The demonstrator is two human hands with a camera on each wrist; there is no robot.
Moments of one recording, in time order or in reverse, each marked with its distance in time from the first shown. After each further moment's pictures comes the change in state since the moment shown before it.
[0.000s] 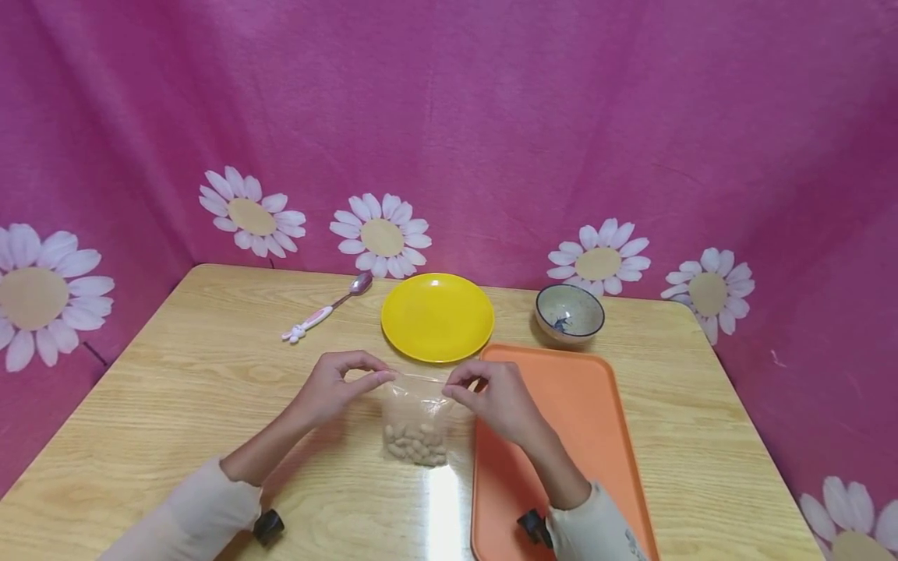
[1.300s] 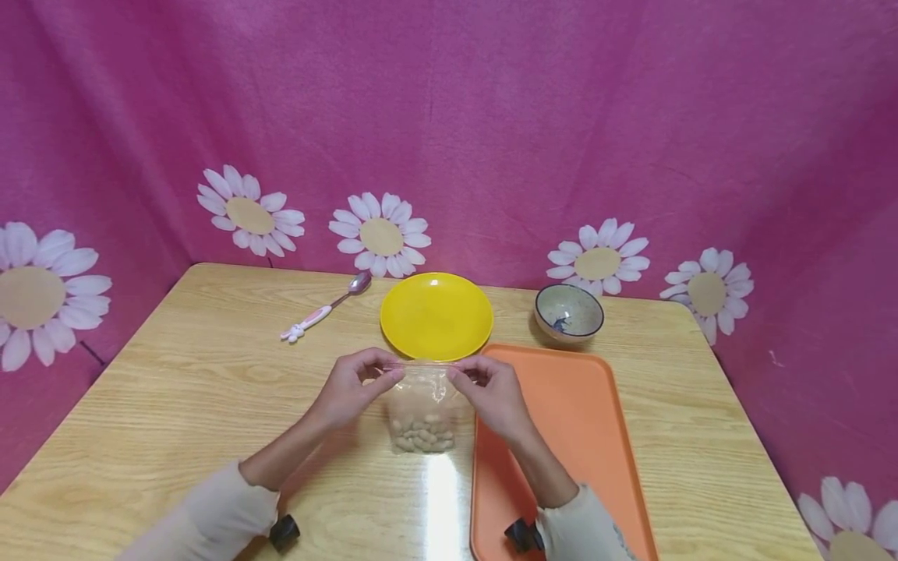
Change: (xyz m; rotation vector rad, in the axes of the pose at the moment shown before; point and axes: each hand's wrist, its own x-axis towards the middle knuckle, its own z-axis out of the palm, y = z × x) left_hand 0.005 0.006 0.026 -0.074 0.095 -0.011; right_hand 0.003 0.007 0.018 0.366 0.113 0.303
